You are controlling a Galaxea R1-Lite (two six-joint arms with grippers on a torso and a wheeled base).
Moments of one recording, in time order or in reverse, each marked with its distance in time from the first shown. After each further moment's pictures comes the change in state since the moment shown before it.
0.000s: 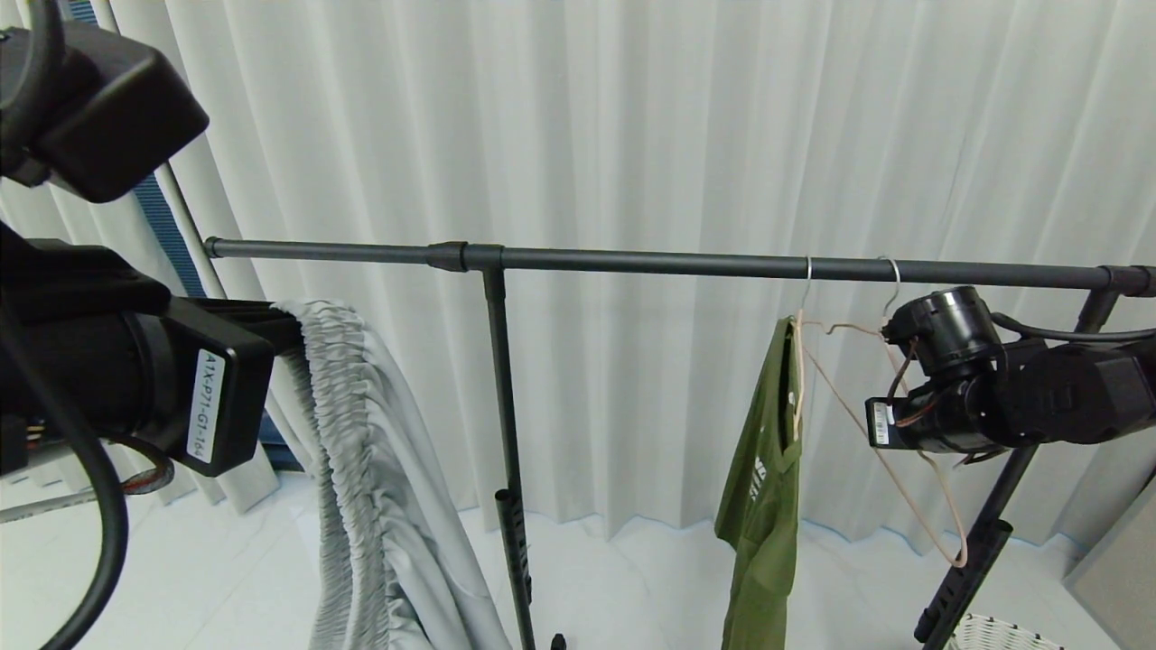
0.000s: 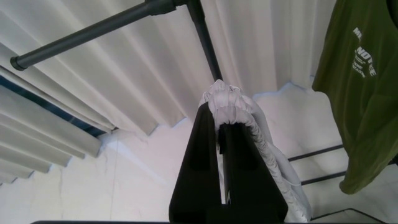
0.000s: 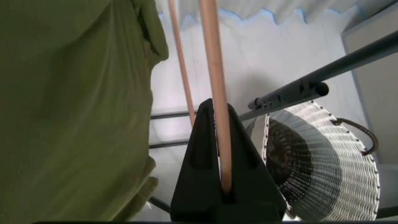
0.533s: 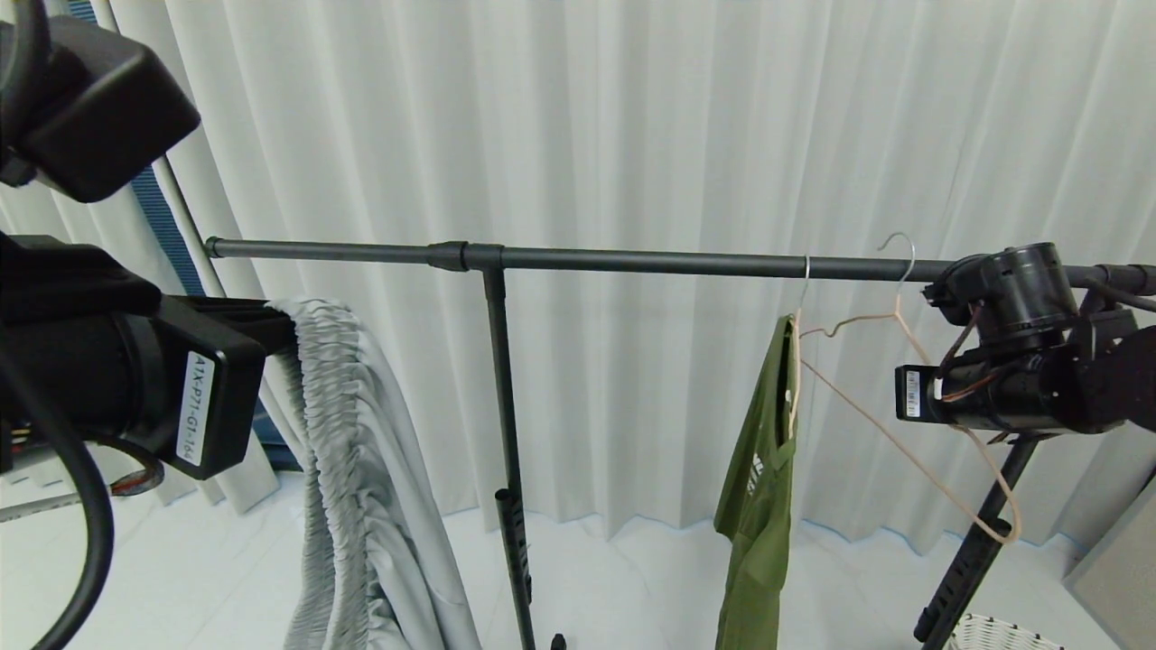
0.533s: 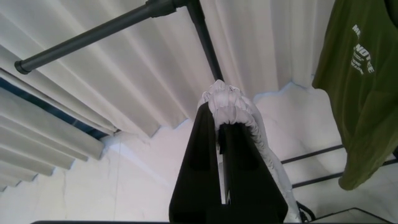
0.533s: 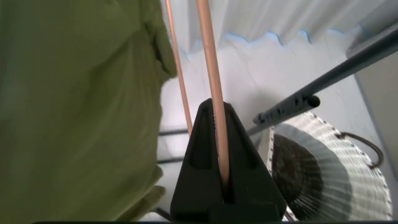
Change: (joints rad) left arm -0.004 -0.008 0.001 0.000 0.000 0.020; right arm 0.002 -0.155 0.018 0.002 0.037 -0.006
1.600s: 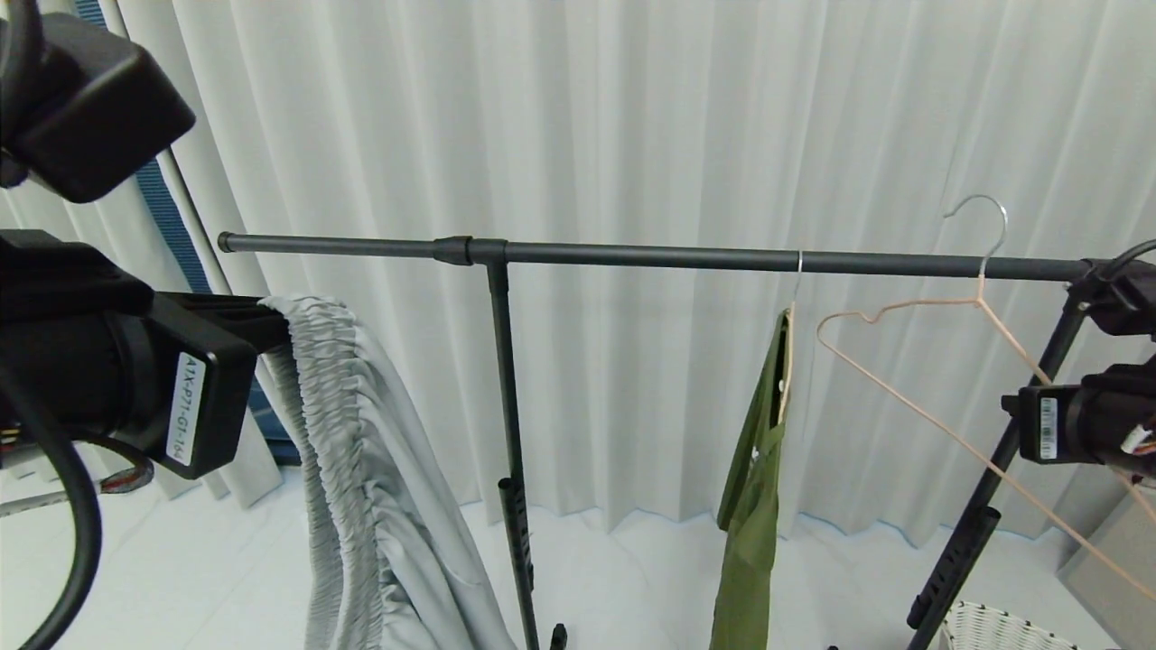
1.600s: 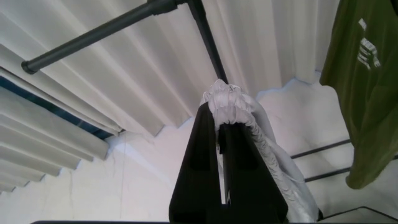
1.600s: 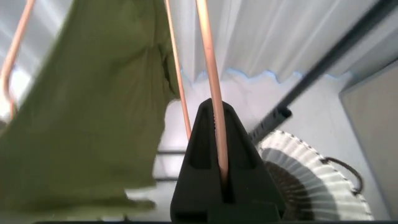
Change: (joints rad) left arm 0.000 -0.010 0.002 -0.003 0.001 0.035; right arm 0.001 -0.403 0.269 -0.072 0.062 -0.180
